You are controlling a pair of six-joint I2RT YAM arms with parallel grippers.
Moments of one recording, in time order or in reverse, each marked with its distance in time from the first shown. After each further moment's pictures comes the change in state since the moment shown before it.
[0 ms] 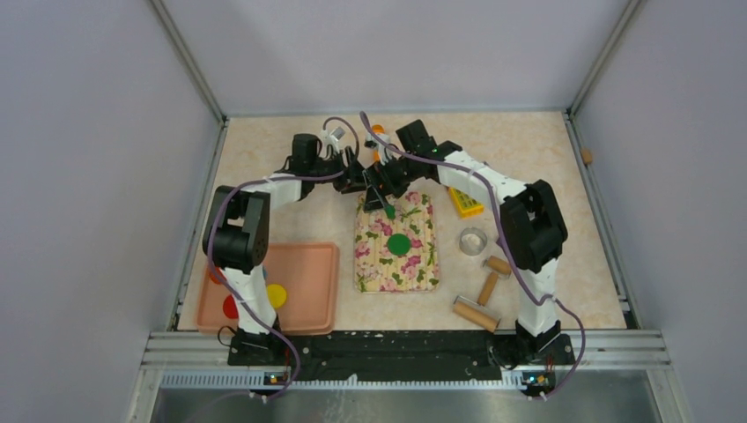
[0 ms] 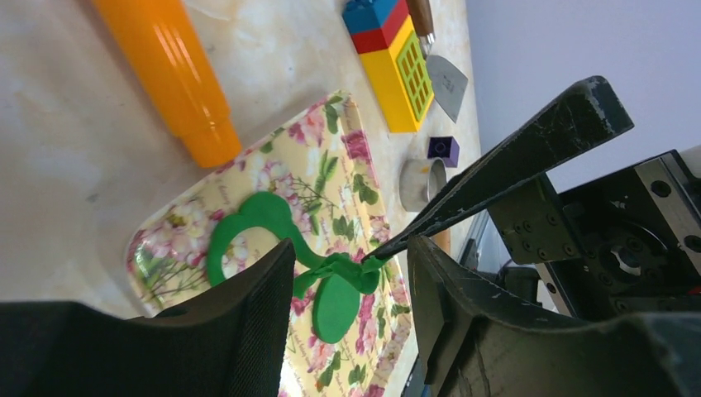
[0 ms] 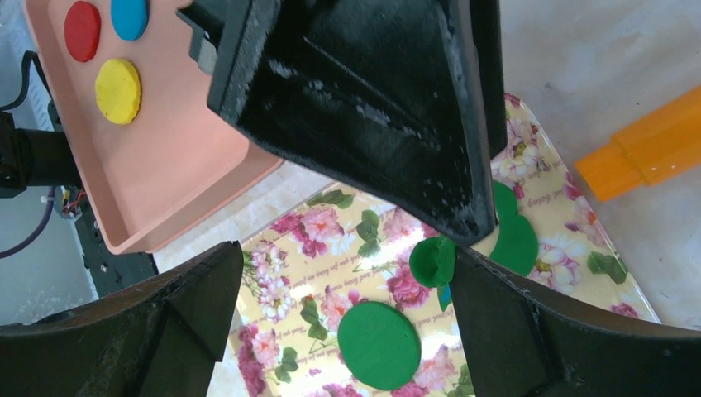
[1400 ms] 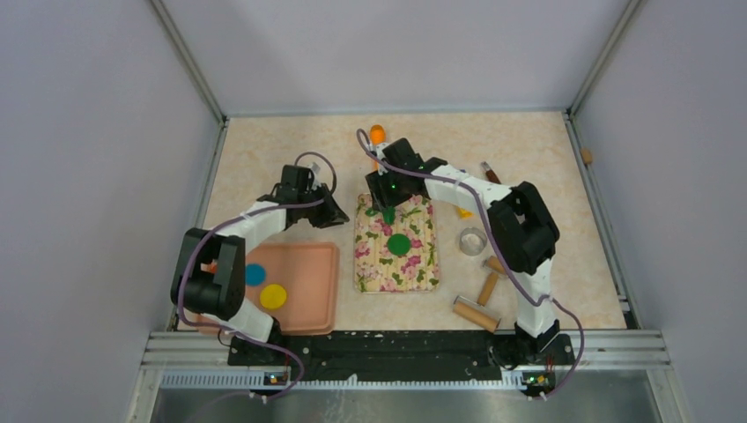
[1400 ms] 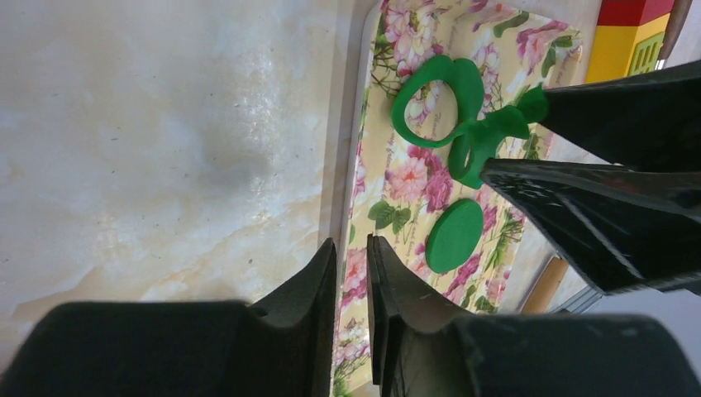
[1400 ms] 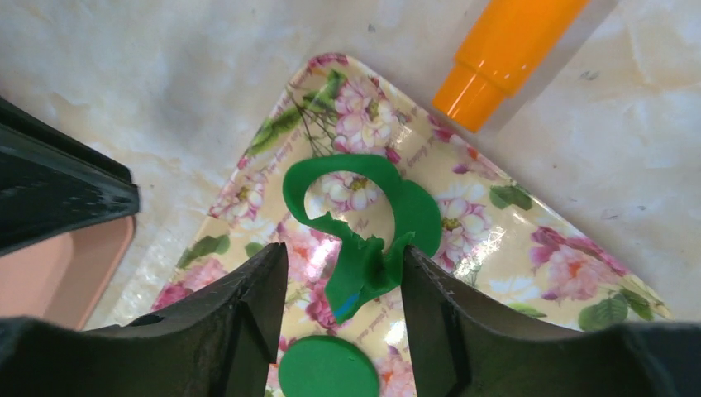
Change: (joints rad) left arm -0.028 -0.348 -0.297 -0.365 -0.494 0.012; right arm 0.079 0.002 -0.093 0.105 0.499 0.195
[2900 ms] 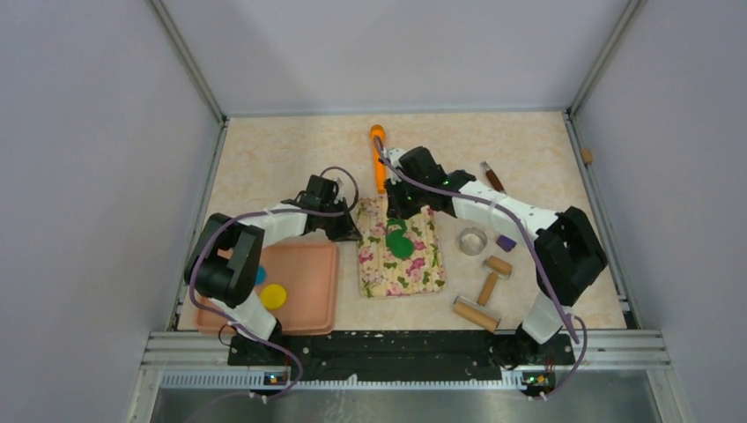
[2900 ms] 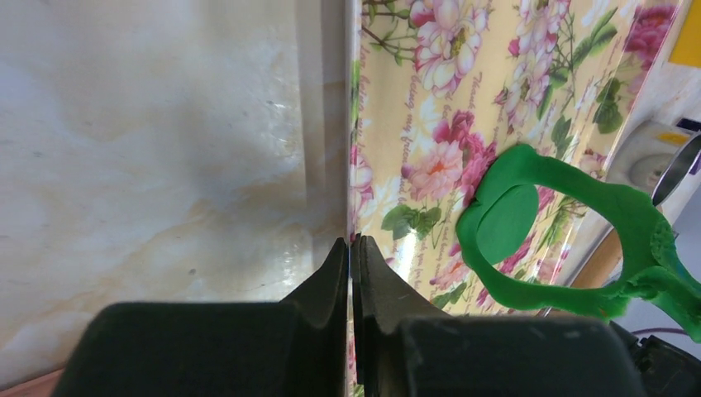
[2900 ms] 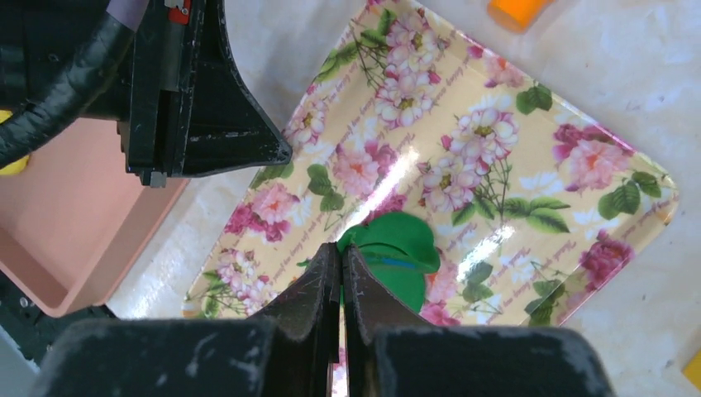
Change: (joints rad) left arm -0.153 0.097 -0.029 0.034 -0.045 -0.016; right arm 0.040 -0.311 -0.267 -0.002 -0.026 0.034
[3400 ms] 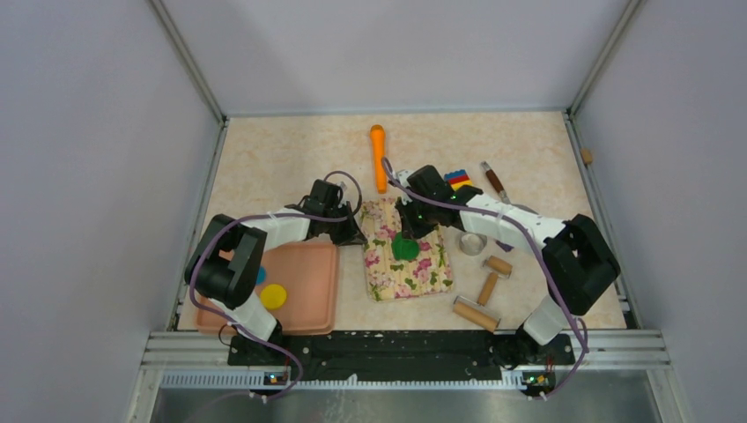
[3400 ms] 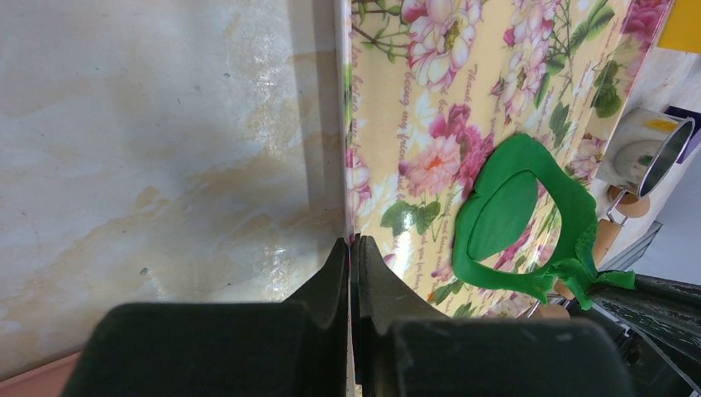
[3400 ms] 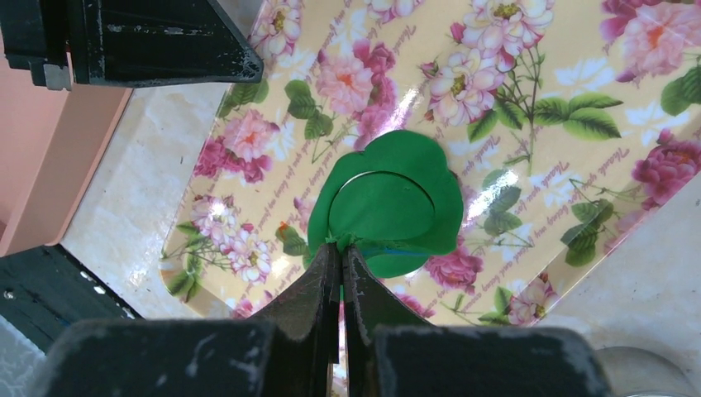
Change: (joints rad) left arm -0.024 -0.003 -0.031 0.041 0.008 -0.046; right arm 0.004 -0.074 -0.158 -0.040 0.006 -0.006
